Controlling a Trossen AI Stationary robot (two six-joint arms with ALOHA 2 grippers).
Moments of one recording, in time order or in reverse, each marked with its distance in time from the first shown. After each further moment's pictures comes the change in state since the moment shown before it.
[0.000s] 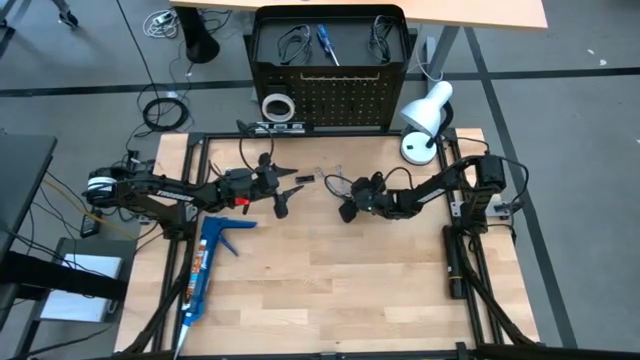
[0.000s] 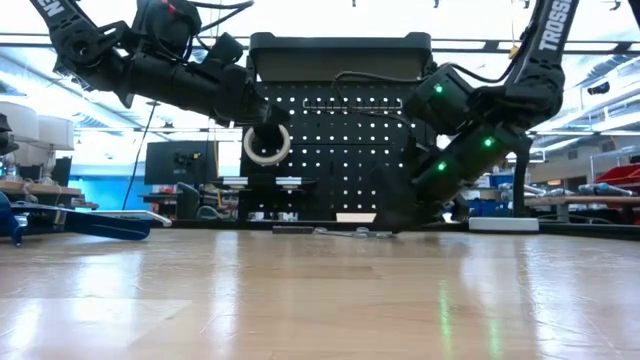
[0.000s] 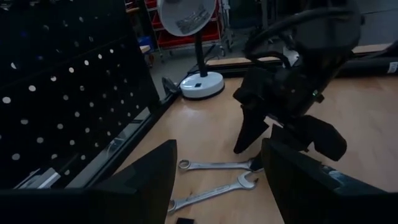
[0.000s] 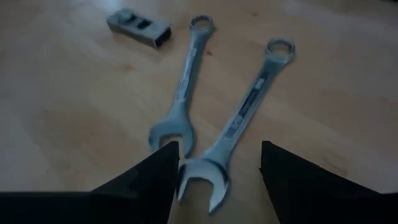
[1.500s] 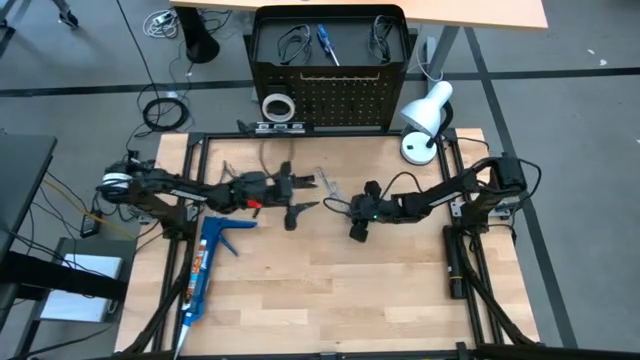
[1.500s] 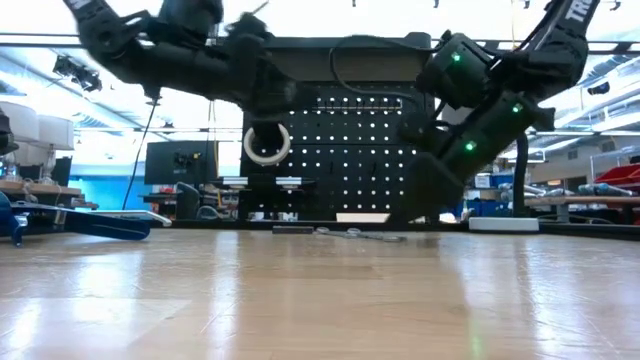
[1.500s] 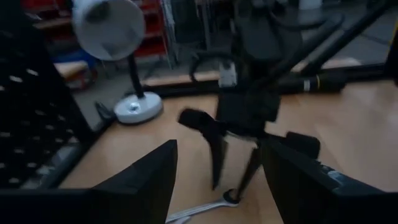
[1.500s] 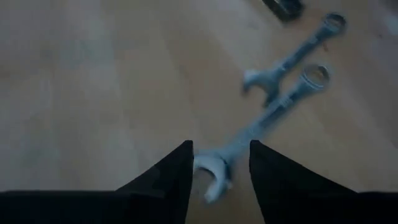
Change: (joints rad) left arm -0.070 0.148 0.160 -0.022 0.177 -0.024; right arm 0.103 -0.144 -0.002 -0.207 -0.186 -0.368
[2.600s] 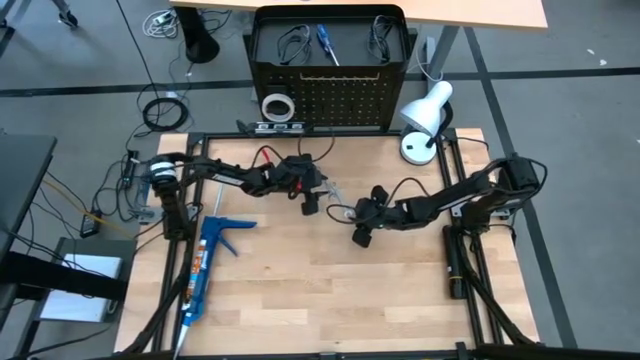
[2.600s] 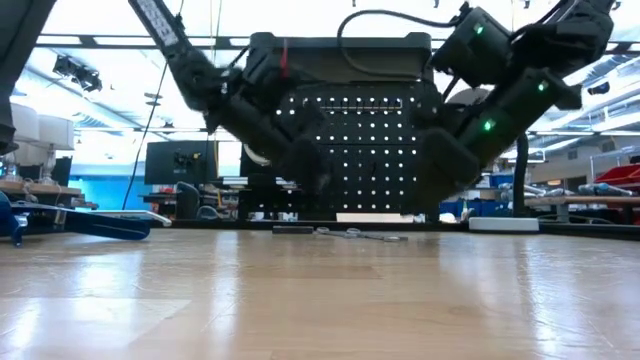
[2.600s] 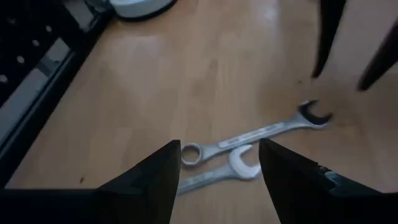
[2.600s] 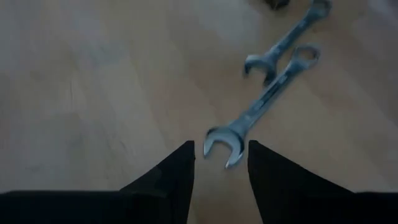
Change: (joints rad) left arm 0.172 0.359 0.287 -0.297 0.048 0.114; right arm 0.093 -0.101 0.002 -0.126 0.088 0.180
